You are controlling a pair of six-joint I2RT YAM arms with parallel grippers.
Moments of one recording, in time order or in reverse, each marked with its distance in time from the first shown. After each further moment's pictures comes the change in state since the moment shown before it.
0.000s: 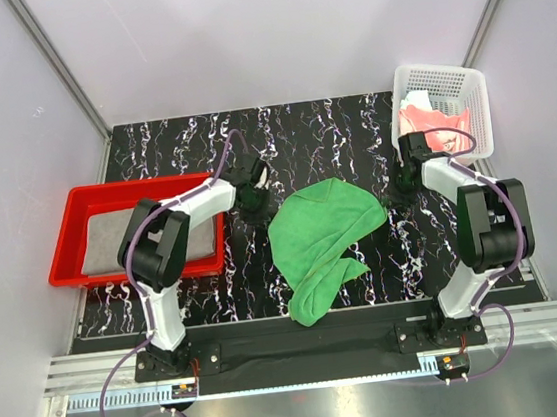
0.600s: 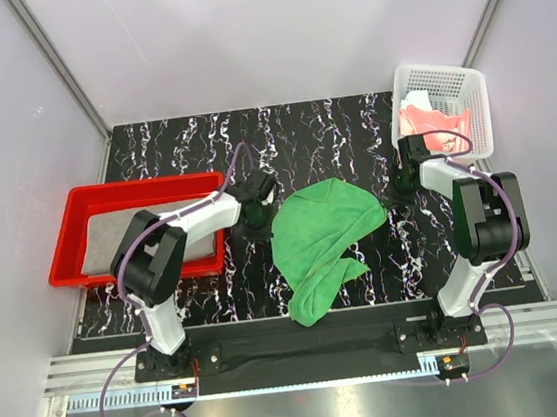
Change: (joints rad) left arm -0.096 -0.092 -0.102 -0.045 -0.091 -0.076; right arm -0.015 0.065 -0.011 0.071 -0.025 -0.029
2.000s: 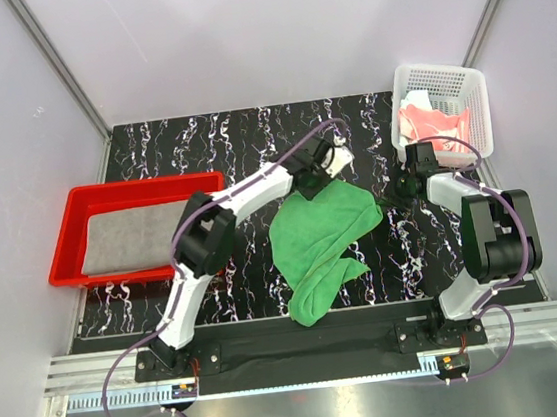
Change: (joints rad) left arm -0.134 0.376 0.649 0.035 -0.069 0.731; right arm -0.010 -0.138 -0.156 0.194 -0.137 0.099
